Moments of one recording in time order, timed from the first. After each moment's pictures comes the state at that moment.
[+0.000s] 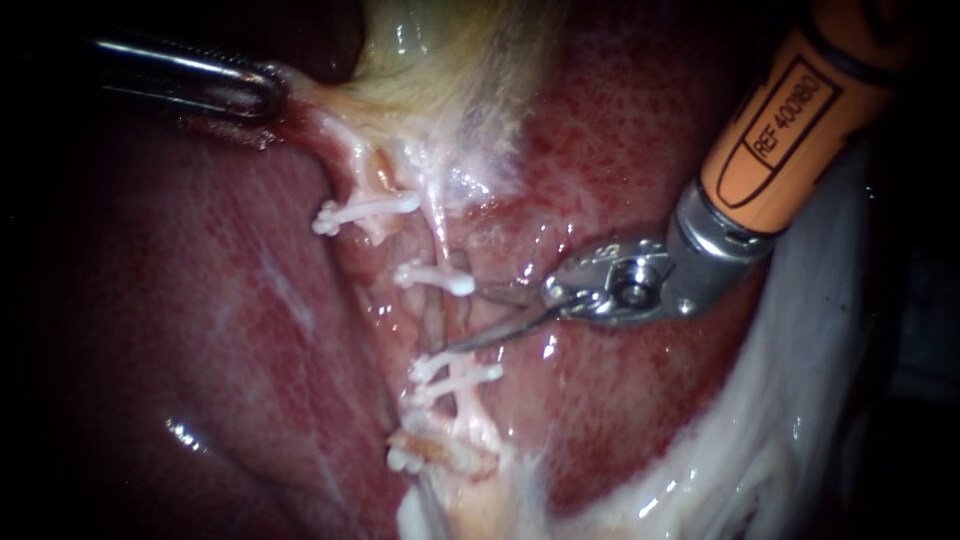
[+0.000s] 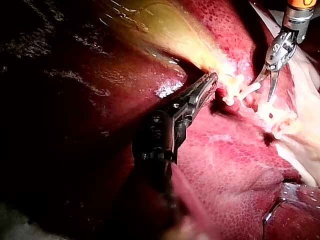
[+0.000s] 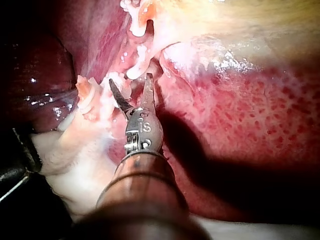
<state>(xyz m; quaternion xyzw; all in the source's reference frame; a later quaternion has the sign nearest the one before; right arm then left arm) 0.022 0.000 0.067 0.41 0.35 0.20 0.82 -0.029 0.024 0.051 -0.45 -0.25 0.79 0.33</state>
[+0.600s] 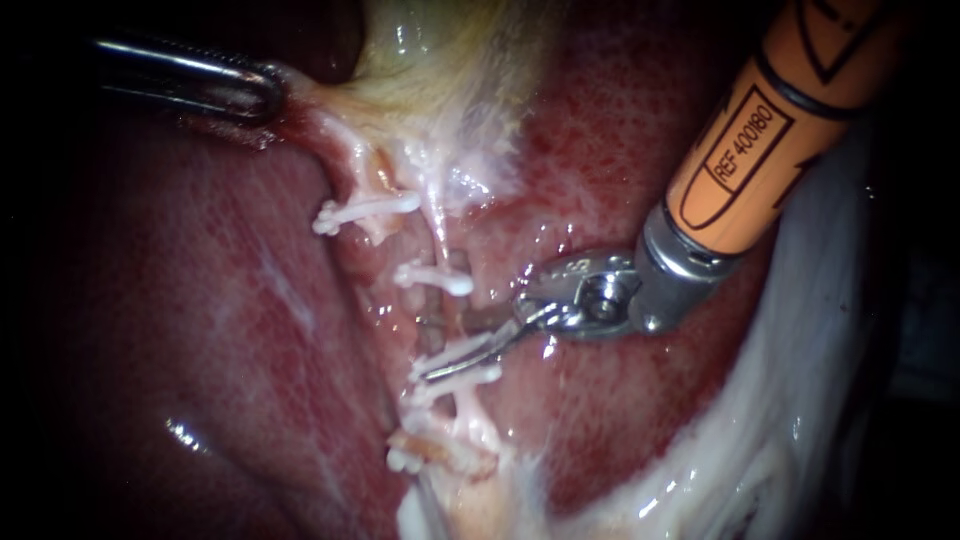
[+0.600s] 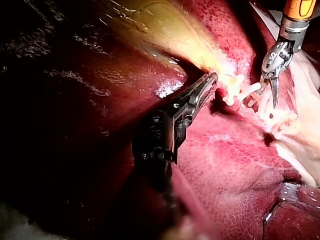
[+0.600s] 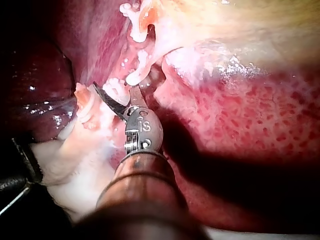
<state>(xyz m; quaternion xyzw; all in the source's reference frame) 0.025 0.001 0.068 0.48 0.44 0.18 0.74 -0.029 0.024 0.051 -0.45 -0.25 0.79 0.33</state>
